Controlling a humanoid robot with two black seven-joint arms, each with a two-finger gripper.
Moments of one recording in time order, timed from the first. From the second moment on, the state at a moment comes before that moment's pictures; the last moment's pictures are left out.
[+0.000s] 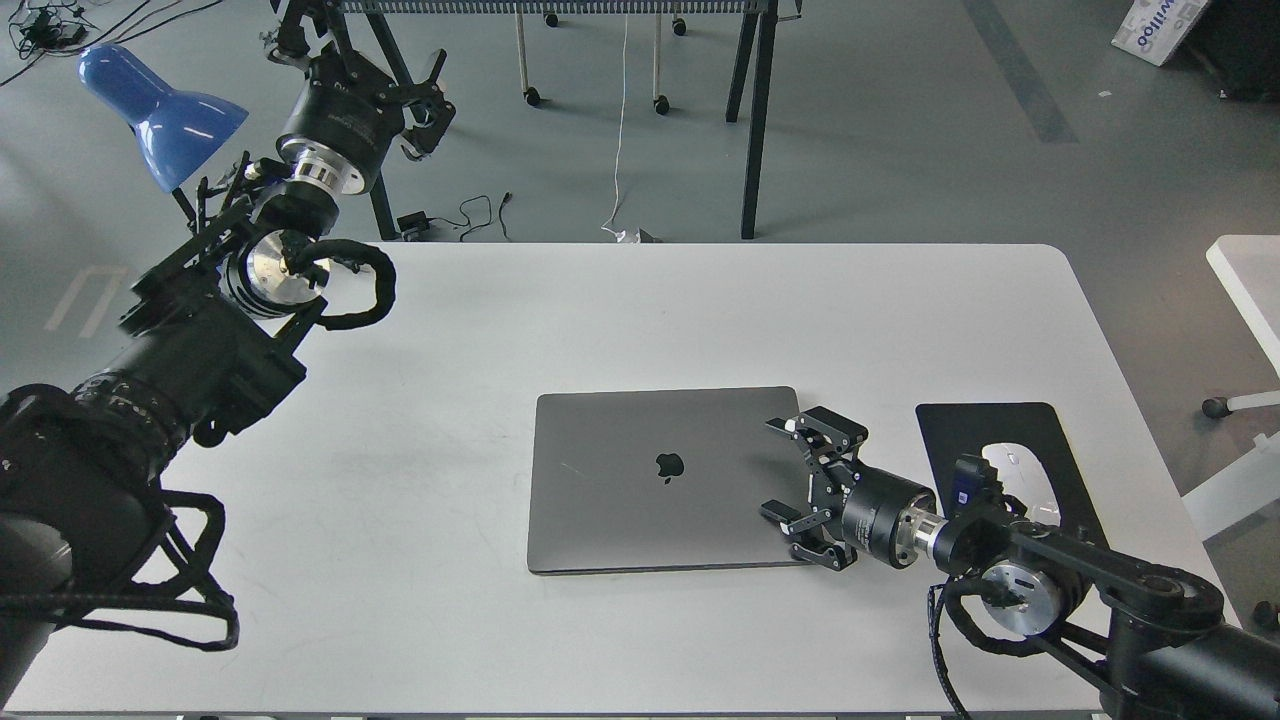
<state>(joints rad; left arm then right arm) -1.04 0.13 -0.69 -0.35 -0.15 -0.49 -0.37 0.46 -0.41 0.43 1.14 -0.31 0.22 0.10</state>
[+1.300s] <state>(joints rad) -1.04 0.14 -0.69 -0.35 -0.15 -0.49 -0.36 0.81 -0.27 1.14 0.61 -0.01 0.33 0.12</state>
